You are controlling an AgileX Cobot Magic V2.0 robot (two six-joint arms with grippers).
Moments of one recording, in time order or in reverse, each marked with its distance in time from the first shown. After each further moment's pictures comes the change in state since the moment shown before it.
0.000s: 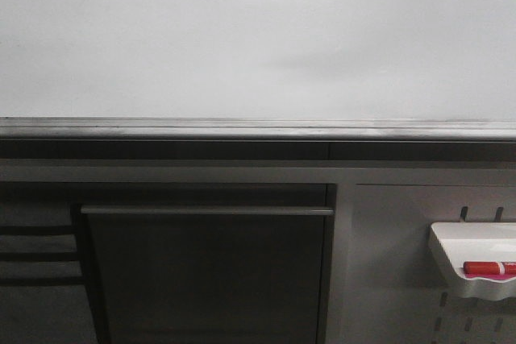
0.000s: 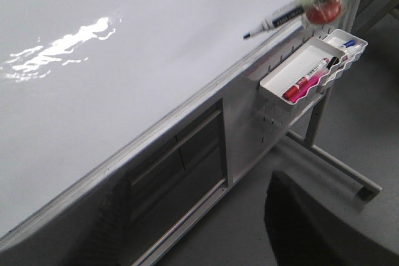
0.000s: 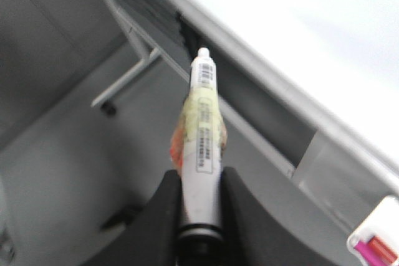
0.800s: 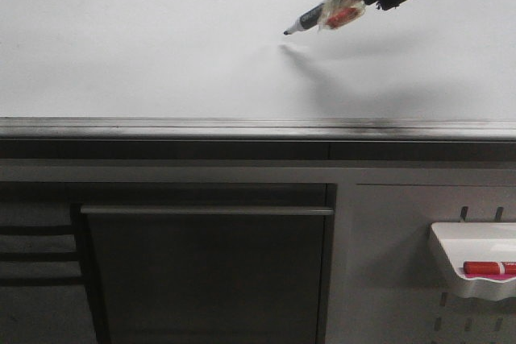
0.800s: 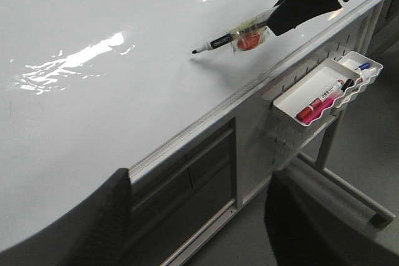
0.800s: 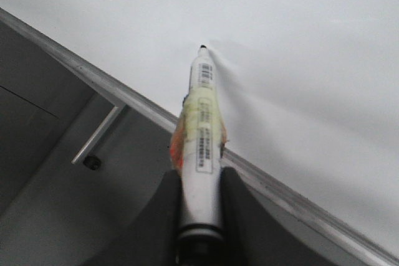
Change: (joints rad) left arm 0.019 0.000 0.013 -0.004 -0.078 -0.002; right arm -0.009 0.307 -0.025 0.099 -0.273 -0.011
